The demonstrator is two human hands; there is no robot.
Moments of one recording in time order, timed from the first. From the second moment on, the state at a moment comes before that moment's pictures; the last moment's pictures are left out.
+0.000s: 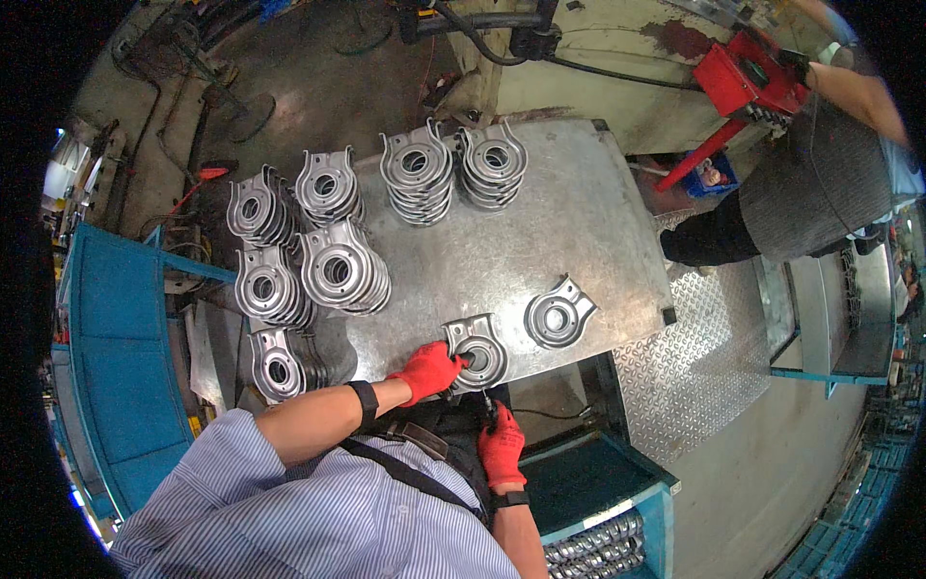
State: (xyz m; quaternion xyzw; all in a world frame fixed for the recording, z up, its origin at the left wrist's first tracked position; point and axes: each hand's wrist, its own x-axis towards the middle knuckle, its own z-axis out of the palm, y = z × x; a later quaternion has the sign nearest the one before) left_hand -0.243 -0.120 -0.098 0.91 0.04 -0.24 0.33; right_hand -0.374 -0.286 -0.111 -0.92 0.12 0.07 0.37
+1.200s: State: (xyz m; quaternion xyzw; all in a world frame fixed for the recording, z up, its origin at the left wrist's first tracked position) left_hand -0.245 -0.117 -0.101 0.87 0.06 -0.25 0.42; right_hand -0.375 -0.284 -0.094 -0.91 0.13 0.03 0.40
